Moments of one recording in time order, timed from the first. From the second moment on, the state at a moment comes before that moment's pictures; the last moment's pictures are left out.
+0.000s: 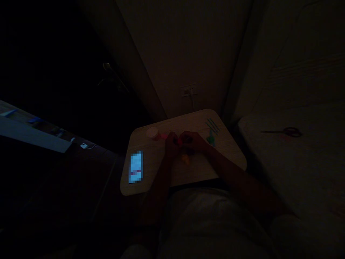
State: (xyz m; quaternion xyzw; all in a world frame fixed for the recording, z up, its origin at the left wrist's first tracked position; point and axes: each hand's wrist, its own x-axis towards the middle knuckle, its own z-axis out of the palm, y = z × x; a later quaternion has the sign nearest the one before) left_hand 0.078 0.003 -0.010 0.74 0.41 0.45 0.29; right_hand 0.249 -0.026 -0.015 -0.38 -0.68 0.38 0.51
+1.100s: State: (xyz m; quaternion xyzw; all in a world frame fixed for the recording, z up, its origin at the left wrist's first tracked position) left_hand 0.075 0.008 -0.015 0.71 0.38 0.46 0.36; right_hand 0.252 -0.013 -0.022 -0.43 -0.60 0.40 0.55
